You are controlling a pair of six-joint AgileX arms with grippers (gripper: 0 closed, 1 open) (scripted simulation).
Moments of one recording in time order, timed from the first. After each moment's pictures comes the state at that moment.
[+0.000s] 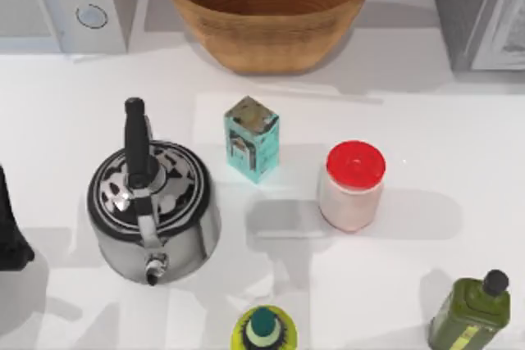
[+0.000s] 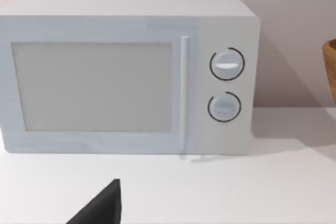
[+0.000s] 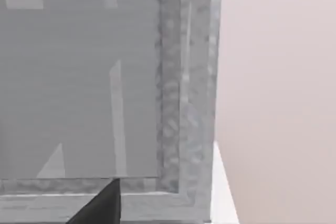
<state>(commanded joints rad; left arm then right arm) 0.00 0.00 0.00 0.00 0.00 0.00 -1.06 1.54 0.58 0.99 -1.01 0.03</state>
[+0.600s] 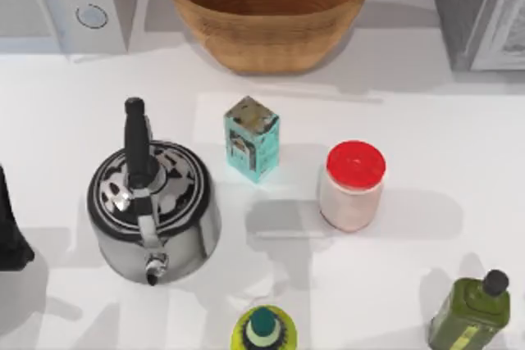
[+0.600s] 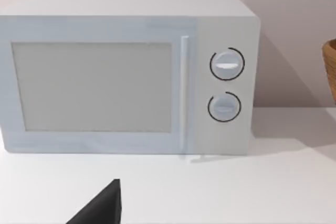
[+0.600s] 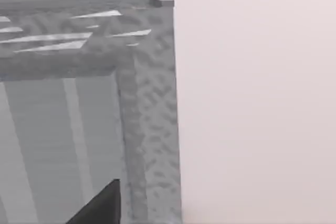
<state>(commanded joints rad) 0.00 0.00 0.00 0.00 0.00 0.00 -1.08 1.44 1.37 0.03 -1.03 0.02</state>
